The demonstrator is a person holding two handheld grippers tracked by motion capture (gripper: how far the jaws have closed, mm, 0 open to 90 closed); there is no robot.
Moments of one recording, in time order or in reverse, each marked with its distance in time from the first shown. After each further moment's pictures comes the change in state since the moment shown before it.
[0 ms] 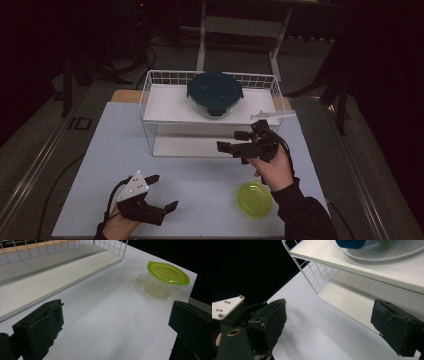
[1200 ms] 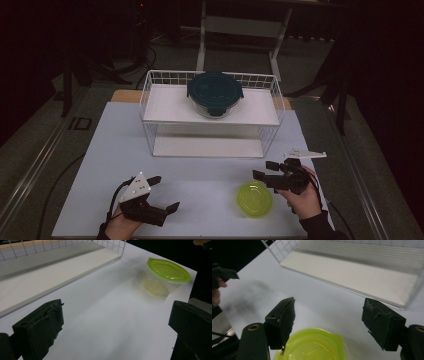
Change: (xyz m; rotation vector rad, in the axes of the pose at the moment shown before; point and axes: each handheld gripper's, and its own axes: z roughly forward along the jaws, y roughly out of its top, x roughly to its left) left arm 0.000 -0.005 0.006 0.007 -0.013 0.001; right arm -0.067 -0.108 -0.043 0.020 -0.152 0.032
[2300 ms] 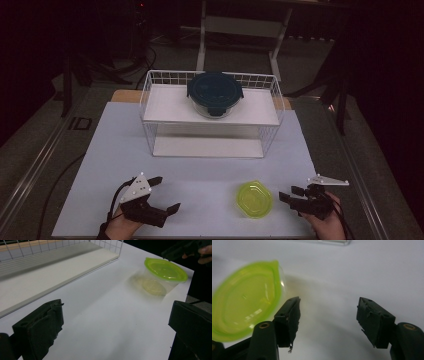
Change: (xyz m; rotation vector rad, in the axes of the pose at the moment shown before) left arm -0.001 0.000 0.000 -0.006 -0.011 0.010; right arm -0.044 -0.082 -0.035 0.091 -0.193 0.090
